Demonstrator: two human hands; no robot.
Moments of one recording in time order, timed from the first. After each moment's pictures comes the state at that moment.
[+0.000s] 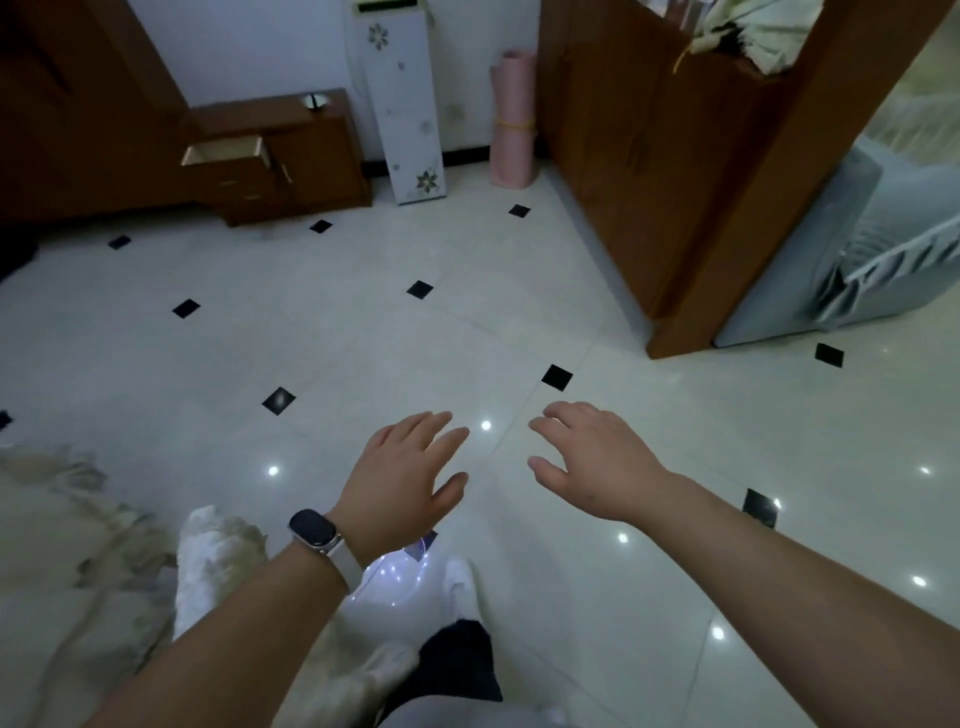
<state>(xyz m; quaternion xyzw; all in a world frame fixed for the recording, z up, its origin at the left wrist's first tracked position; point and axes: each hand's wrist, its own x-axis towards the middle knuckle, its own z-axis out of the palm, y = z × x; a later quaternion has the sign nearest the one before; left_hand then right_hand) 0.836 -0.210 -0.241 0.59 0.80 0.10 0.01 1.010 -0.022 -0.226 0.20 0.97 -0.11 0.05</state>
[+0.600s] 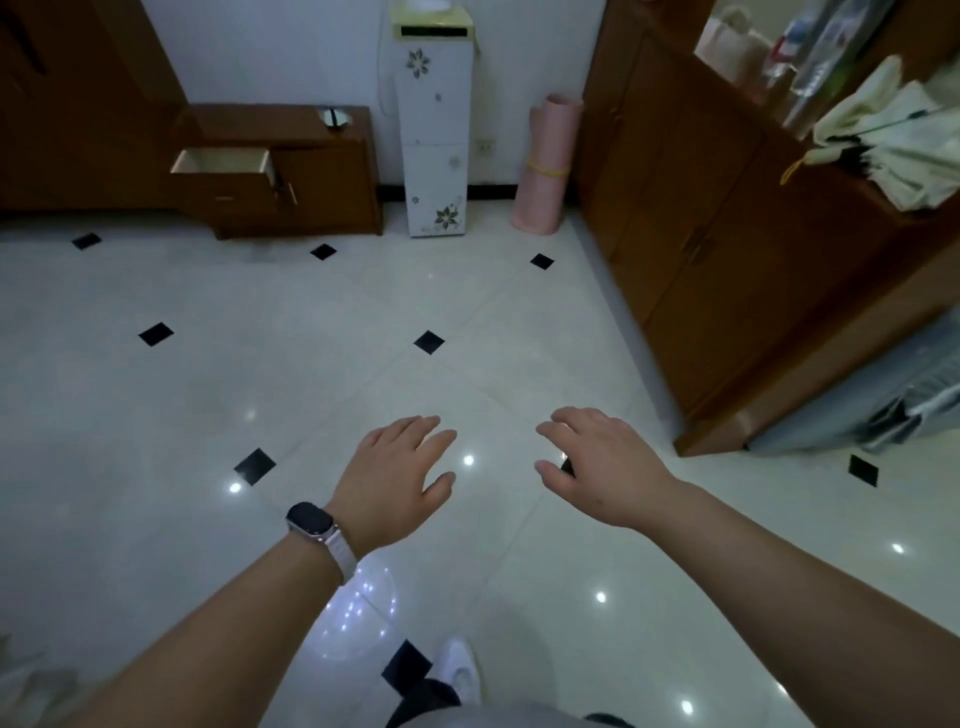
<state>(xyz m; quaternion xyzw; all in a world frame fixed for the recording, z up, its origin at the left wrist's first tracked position) 0.517 -0.052 -0.263 0.55 0.82 0.12 0.04 0.698 0.148 -0.214 0.20 0.97 -0.07 0.09</state>
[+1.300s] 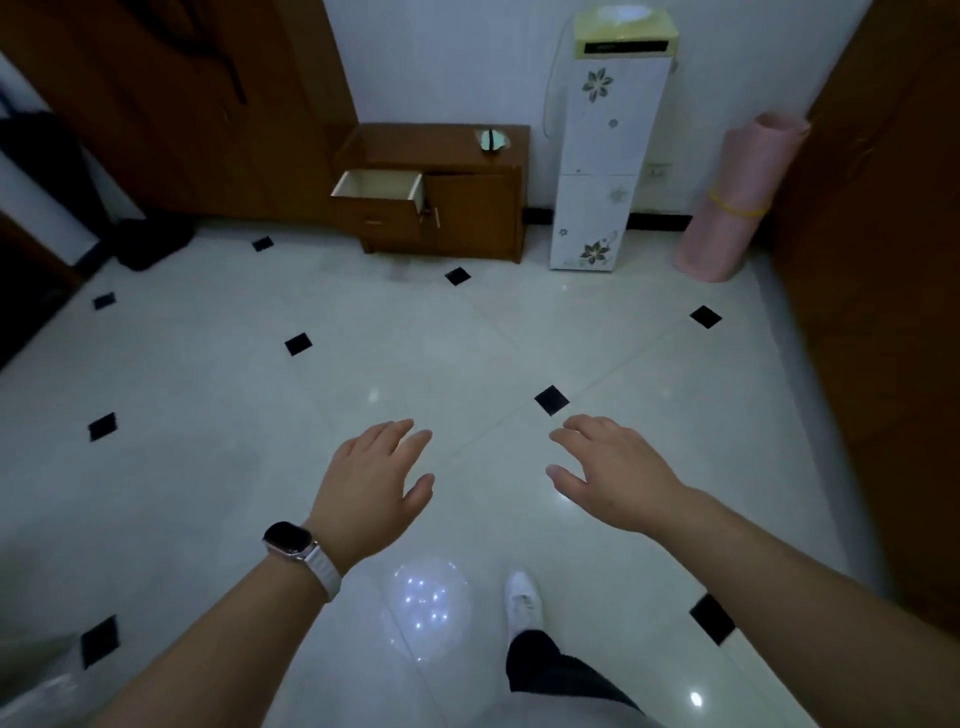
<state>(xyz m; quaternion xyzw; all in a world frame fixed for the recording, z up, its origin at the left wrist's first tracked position) 0.223 0.010 -0.258 0.37 0.93 0.04 0.02 0.341 0.284 -0.259 0.05 0.99 -0.14 0.09</state>
